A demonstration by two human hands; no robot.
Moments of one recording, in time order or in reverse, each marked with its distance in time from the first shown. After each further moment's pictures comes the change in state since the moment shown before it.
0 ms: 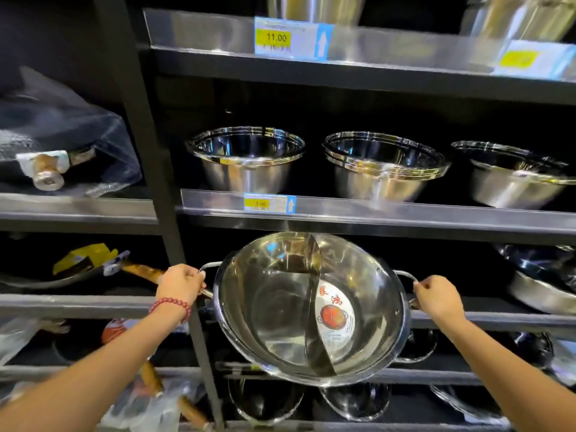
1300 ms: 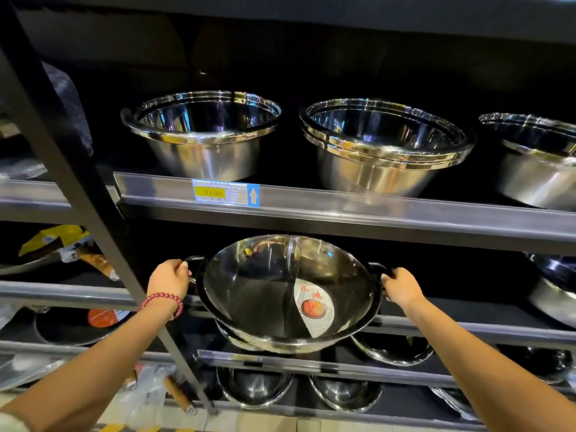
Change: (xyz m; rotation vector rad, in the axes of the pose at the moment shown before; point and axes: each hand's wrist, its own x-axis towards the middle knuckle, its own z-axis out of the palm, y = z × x) left_hand 0.039 -0.002 0.089 0.046 0.095 -0.055; right_hand 0.093 0.002 0.063 0.229 -0.324 0.055
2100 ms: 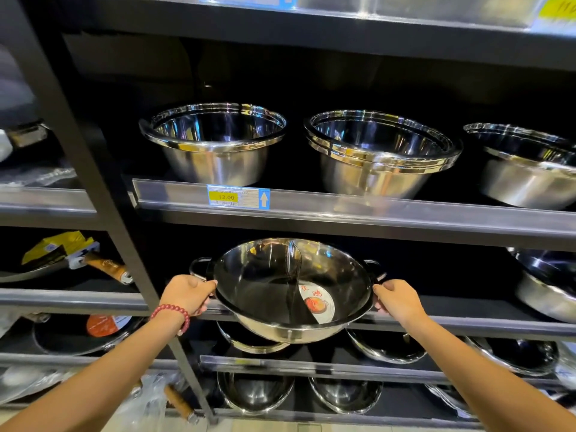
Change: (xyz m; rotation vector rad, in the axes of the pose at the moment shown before) left_hand -0.026 0.000 -0.012 -0.197 -0.284 -0.141; right_hand -0.071 -0.015 0.002 0.002 0.029 -0.039
